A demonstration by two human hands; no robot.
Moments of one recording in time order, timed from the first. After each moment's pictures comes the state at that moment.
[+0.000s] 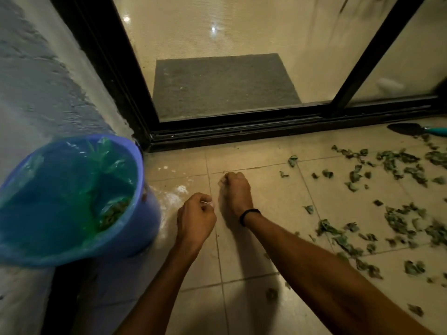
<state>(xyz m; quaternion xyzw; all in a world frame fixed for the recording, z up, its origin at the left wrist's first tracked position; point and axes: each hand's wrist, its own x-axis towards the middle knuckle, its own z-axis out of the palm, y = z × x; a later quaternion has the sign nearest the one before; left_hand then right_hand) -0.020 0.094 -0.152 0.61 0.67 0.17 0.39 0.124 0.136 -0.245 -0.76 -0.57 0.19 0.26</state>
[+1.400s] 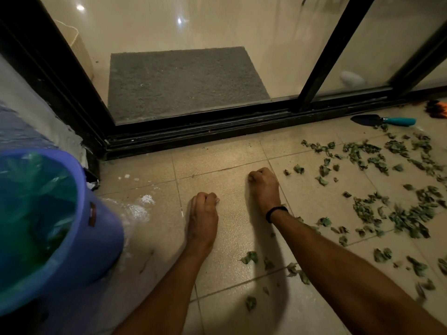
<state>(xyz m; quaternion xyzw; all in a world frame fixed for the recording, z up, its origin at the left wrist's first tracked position) 0.065 0.104 -0.261 0.80 0.54 0.20 0.19 0.263 0.105 -0.260 -0.83 -0.51 0.10 0.21</state>
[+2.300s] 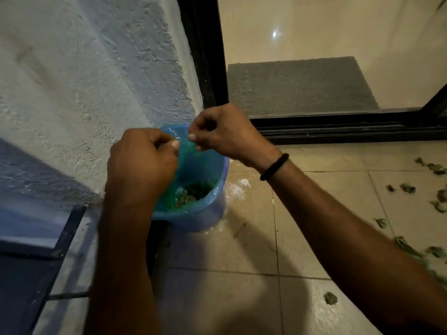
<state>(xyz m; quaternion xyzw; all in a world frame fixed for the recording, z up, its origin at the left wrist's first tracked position) -0.184 0.097 0.052 0.60 0.73 0.27 0.18 -0.024 0.160 0.015 -0.47 -0.66 0.44 0.39</state>
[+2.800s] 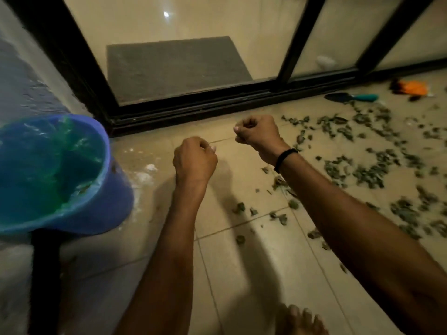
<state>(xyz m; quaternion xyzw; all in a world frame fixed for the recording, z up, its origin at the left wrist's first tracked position) 0.043 0.065 -0.061 0.68 0.61 0.21 0.36 0.212 0.052 -0.060 -0.75 -0.34 0.34 0.45</state>
